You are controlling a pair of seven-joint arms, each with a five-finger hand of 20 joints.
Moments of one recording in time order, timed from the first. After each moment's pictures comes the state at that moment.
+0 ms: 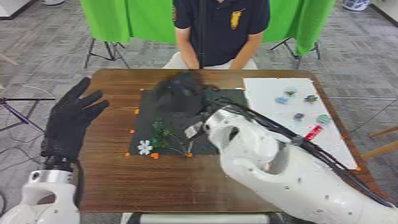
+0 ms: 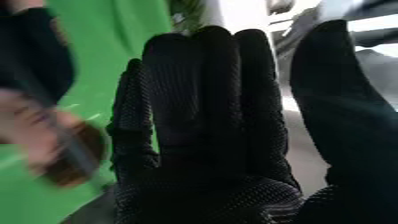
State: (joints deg) left arm 126.0 -54.9 -96.3 -126.3 43.9 16.0 18.1; right arm -61.3 -59.2 36.7 -112.5 -123.7 3.7 21.5
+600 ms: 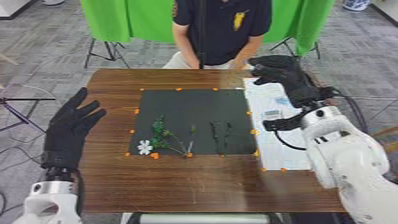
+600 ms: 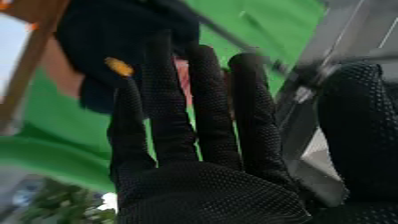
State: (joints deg) left arm 129.3 -51.2 -93.2 -126.1 39.7 20.7 25.5; right arm -94.9 -52.5 80.2 -124.6 -85.8 10.2 17.2
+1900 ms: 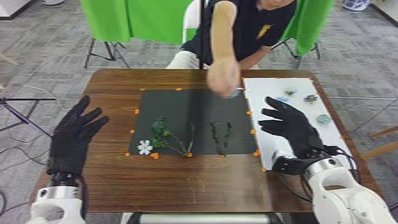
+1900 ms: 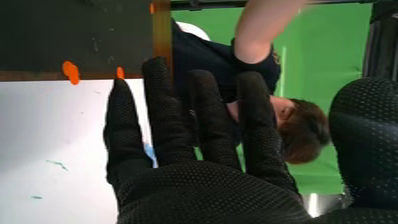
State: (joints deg) left arm 129.3 -50.0 -90.2 -124.6 37.4 22.8 28.0; right arm -115.8 -61.8 89.4 -122.8 -64.7 7.8 8.6
